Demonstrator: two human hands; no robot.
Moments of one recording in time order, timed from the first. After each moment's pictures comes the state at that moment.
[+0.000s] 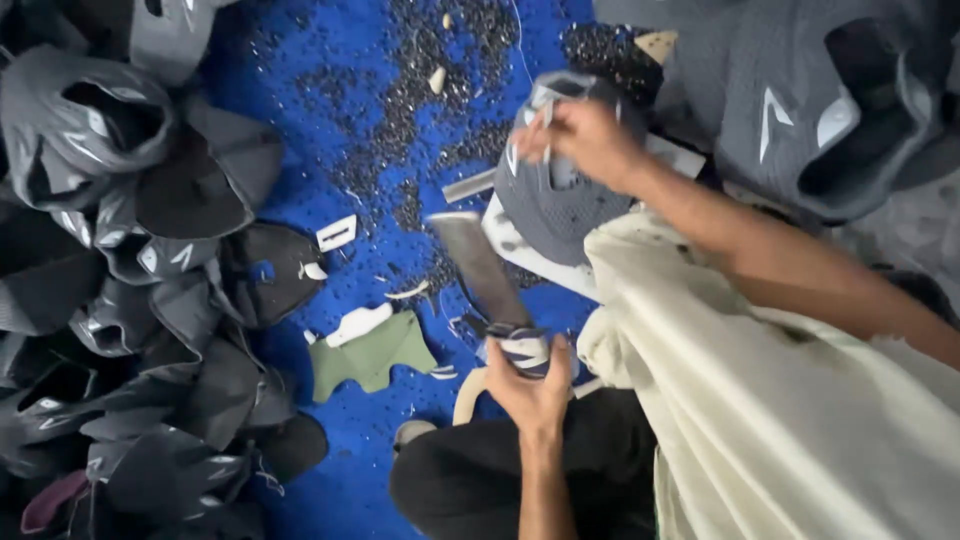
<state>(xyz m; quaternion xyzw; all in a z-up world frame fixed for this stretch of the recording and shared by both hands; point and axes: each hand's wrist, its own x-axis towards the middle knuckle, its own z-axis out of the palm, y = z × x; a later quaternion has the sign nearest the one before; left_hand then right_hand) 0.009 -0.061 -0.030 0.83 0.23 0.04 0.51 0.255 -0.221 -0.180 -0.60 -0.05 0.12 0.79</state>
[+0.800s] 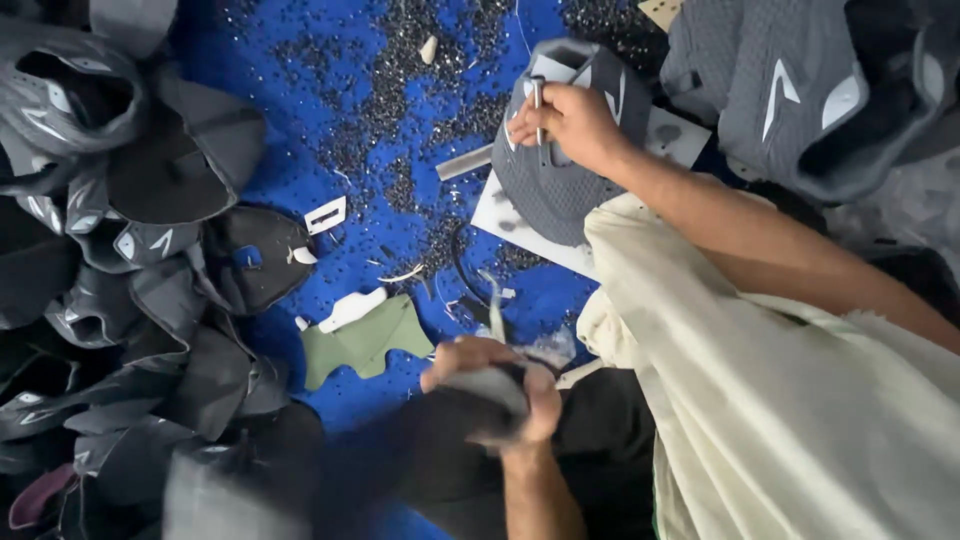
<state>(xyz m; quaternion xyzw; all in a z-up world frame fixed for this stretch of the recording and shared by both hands) 0.023 -0.047 0.016 0.80 0.07 0.25 0.55 0.252 -0.196 -0.189 -0.59 0.01 0.21 0.78</state>
